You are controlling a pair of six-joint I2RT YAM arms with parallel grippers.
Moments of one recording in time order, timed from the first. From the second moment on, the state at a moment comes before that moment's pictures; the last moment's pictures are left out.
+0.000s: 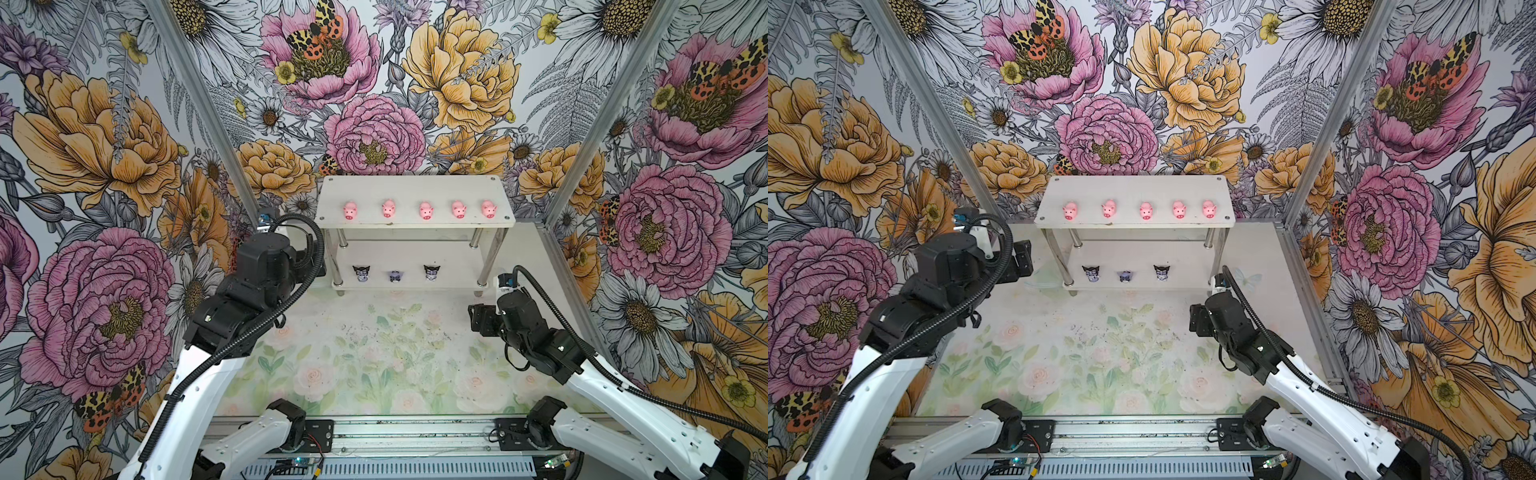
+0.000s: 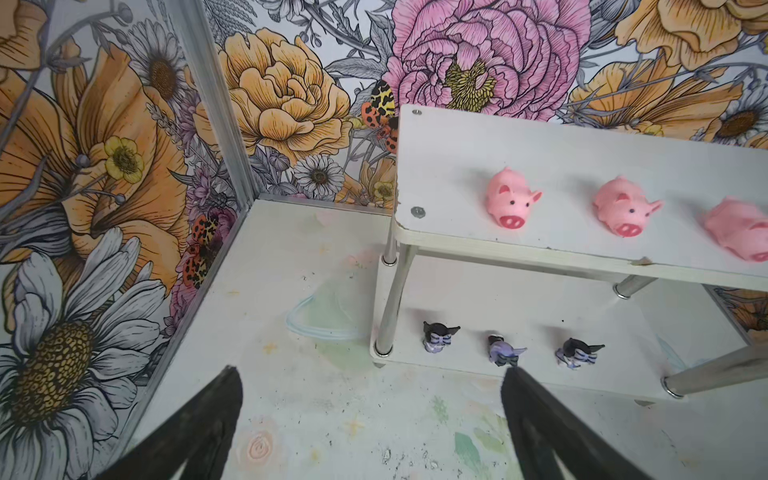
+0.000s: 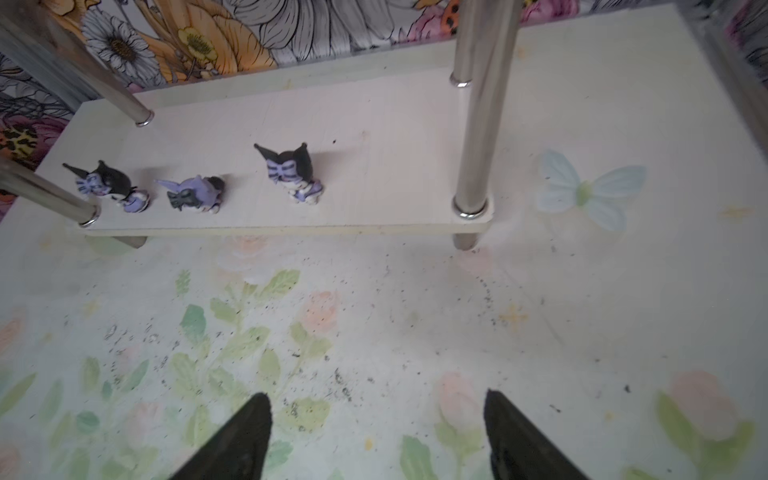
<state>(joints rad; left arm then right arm) -0.45 0.96 1.38 -0.87 -0.46 -0.31 0.61 0.82 0.73 -0.61 0.34 0.47</state>
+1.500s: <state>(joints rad) -0.06 1.33 0.27 0.85 -0.21 -0.03 -0.02 1.53 0.37 0.82 0.20 0.04</state>
